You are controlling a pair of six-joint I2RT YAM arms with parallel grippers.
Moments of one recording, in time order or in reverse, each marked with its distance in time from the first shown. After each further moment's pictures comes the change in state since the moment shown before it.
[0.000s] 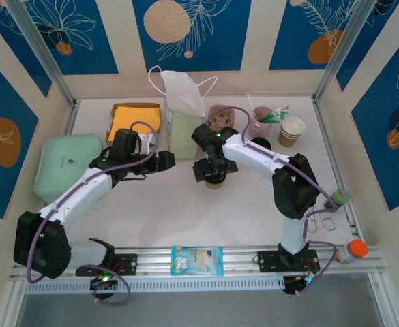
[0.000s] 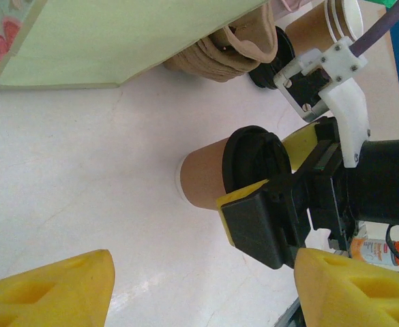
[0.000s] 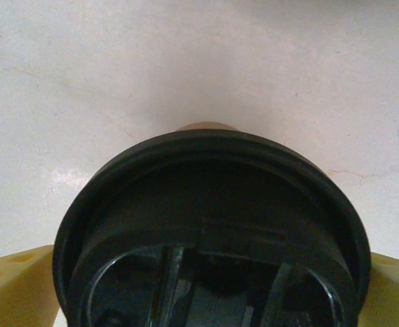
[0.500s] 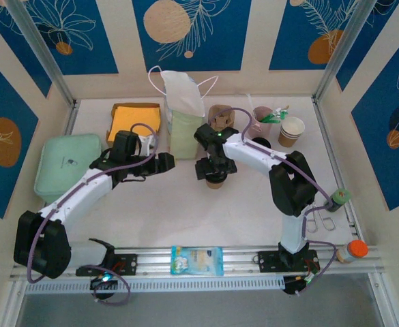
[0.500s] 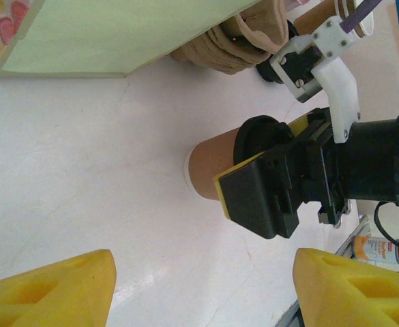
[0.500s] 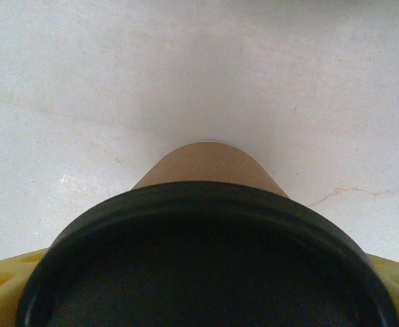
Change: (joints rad) left arm 0.003 0.000 -0.023 0.002 0.000 0.000; right arm -0.035 0.030 -0.021 0.051 -0.029 0.023
